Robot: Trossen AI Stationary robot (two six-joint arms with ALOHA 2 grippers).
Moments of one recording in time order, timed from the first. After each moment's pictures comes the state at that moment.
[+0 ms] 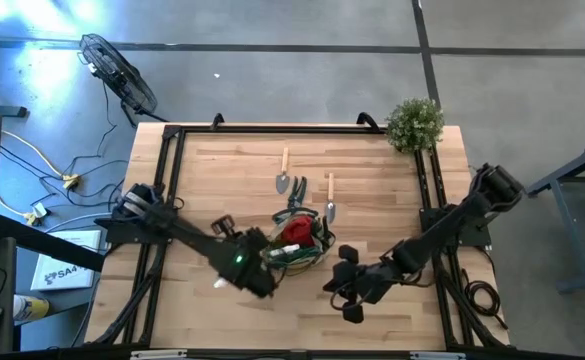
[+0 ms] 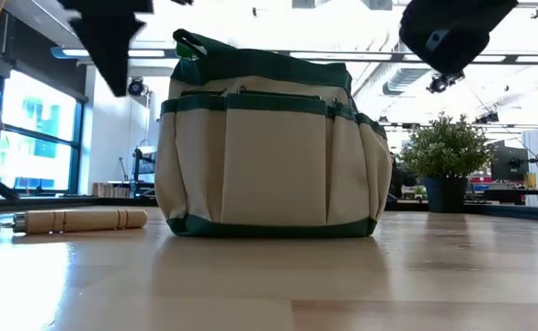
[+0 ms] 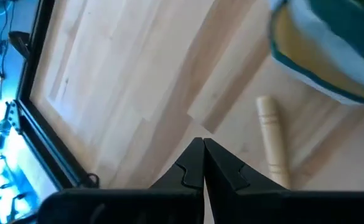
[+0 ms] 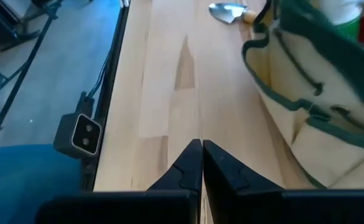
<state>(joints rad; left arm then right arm) -0.49 1.90 1.65 -1.57 -0.50 -1.10 0.63 1.58 0.96 -0.06 0.33 0.60</state>
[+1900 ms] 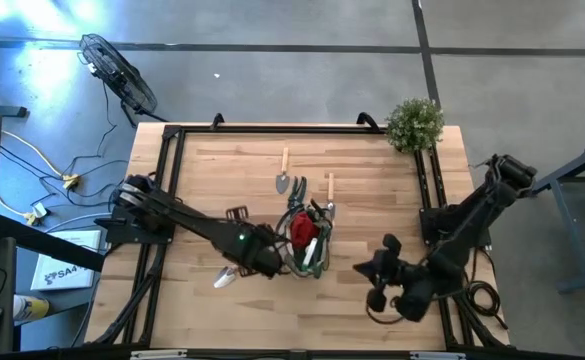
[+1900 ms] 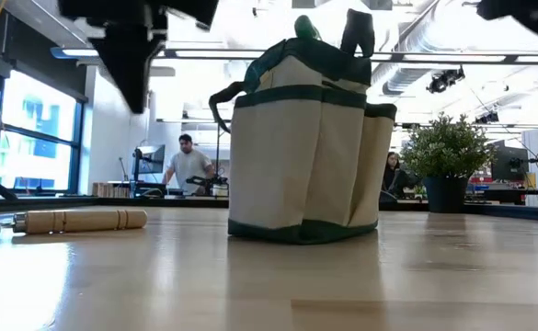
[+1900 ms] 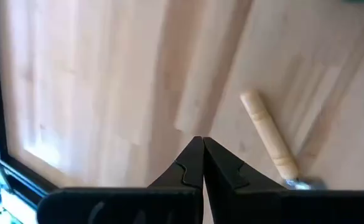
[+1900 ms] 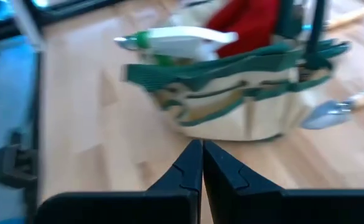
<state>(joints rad) -0.38 1.83 1.57 -1.40 -0.40 -0.67 0.86 1.40 0.96 -0.55 0.84 1.07</state>
